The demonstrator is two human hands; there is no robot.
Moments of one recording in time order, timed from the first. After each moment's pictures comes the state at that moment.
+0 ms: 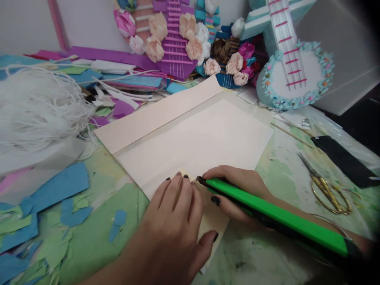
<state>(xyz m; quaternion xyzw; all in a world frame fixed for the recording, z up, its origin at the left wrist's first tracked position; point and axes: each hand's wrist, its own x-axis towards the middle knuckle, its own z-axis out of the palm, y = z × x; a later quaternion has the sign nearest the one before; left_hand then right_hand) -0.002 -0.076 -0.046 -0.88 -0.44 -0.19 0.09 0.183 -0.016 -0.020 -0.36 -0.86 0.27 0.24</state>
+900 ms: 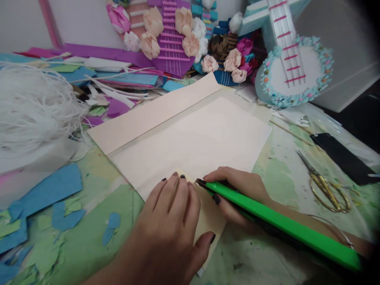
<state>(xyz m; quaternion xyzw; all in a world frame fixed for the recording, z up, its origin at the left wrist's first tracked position) -0.001 -0.073 -0.046 -0.88 -0.43 -0.20 0.11 0.183 -0.023 -0.029 -0.39 -0.85 0.22 0.28</state>
